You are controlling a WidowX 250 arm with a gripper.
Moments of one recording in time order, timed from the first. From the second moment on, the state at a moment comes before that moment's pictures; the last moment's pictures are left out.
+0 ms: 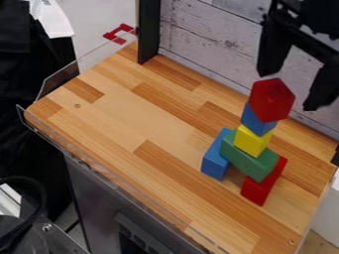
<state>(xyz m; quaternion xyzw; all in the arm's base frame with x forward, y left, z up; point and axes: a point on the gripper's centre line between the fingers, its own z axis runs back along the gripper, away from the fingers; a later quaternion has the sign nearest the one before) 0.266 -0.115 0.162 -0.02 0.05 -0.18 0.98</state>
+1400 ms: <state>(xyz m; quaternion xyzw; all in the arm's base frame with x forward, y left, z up) 0.272 -0.097 0.138 -0.04 0.08 -0.15 0.98</state>
